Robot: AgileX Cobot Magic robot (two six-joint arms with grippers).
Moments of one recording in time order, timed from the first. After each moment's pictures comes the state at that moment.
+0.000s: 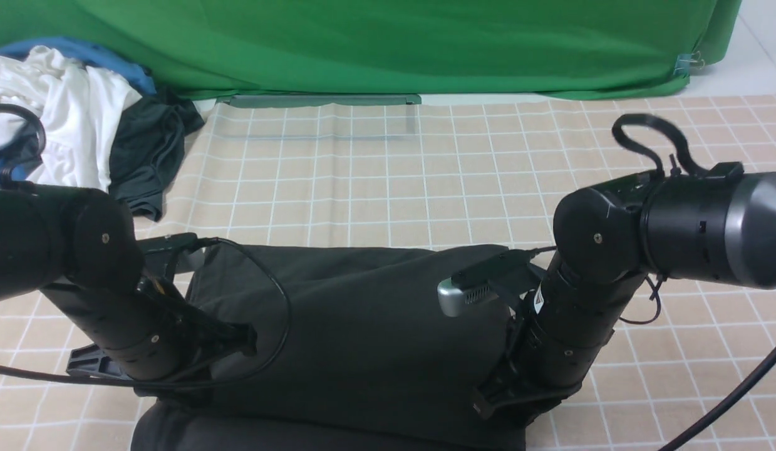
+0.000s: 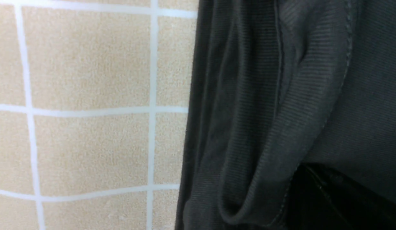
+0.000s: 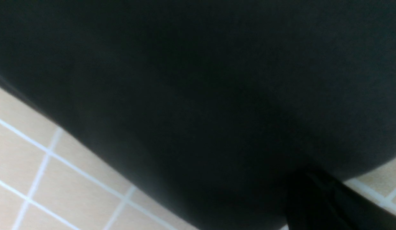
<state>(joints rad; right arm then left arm) 0.62 1.81 -1.07 0.24 0.85 -0.06 -0.26 1.54 -0.78 -0.13 0.80 -0.23</state>
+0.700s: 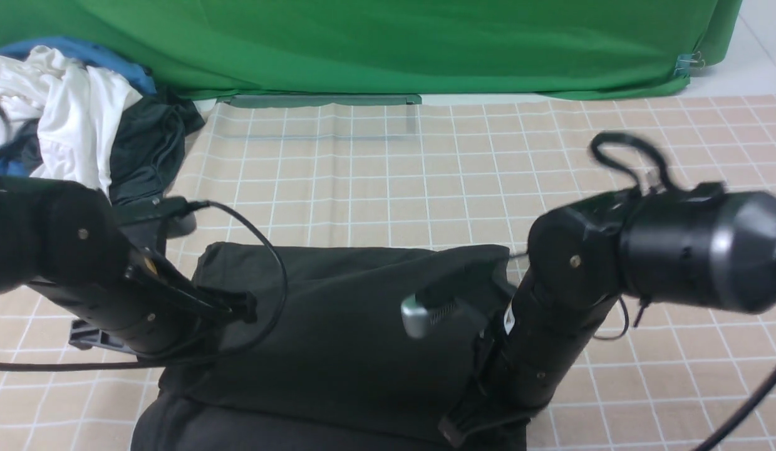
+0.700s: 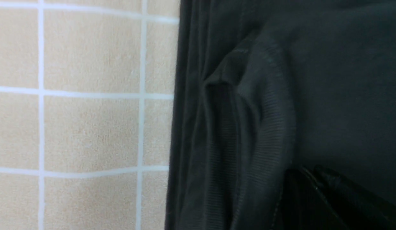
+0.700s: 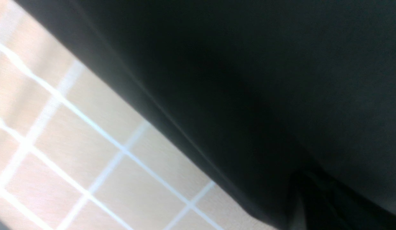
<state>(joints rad) 0.70 1.82 -1.06 0.29 0.80 -0.10 -0.26 1.50 -0.78 -0.12 0.69 -0.24</state>
